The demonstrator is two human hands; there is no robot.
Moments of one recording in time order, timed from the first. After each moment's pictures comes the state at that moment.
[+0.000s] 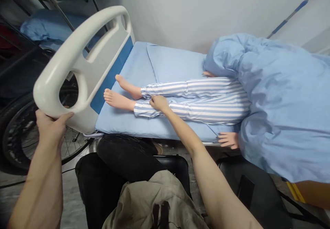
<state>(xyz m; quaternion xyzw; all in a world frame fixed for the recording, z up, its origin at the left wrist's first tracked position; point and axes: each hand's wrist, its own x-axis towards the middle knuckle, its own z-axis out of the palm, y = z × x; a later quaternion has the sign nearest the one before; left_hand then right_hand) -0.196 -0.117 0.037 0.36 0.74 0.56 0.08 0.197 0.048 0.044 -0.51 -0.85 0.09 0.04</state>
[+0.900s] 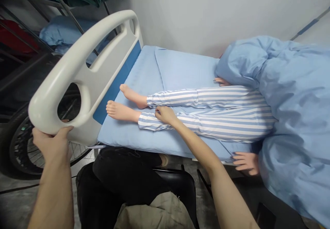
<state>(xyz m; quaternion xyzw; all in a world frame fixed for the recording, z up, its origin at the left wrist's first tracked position) -0.151 -0.111 0.063 0.23 0.74 0.63 0.04 0.200 0.060 0.039 -0.45 -0.86 0.21 0.08</state>
